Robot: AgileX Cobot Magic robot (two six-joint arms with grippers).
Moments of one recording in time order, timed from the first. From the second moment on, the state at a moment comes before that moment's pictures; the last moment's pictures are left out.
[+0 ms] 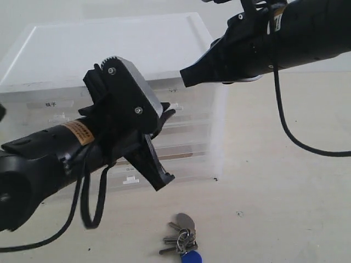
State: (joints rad) left arm -0.87 1.53 -0.63 -0.44 -0.55 0.90; right arm 0.63 1.40 -1.05 0.02 0.34 -0.04
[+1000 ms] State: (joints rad) left arm 0.06 1.38 -0.78 -1.75 0.16 1.68; right arm 0.27 1.44 -1.16 0.31 0.55 -0.25
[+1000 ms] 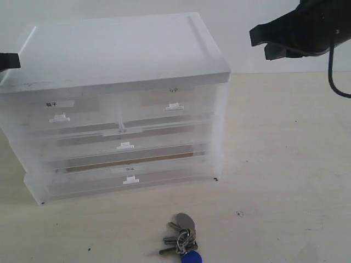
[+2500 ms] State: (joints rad) left arm -0.13 1.43 -0.92 -1.67 0.14 1.58; right arm 0.46 1.41 -1.15 -0.10 0.70 0.01
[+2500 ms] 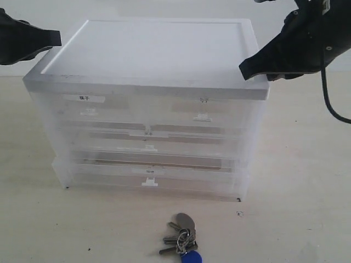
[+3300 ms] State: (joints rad) left arm -0.15 0.83 -0.77 -1.66 0.15 1.57; right arm 0.47 0.75 -0.93 -0.09 0.49 0.03
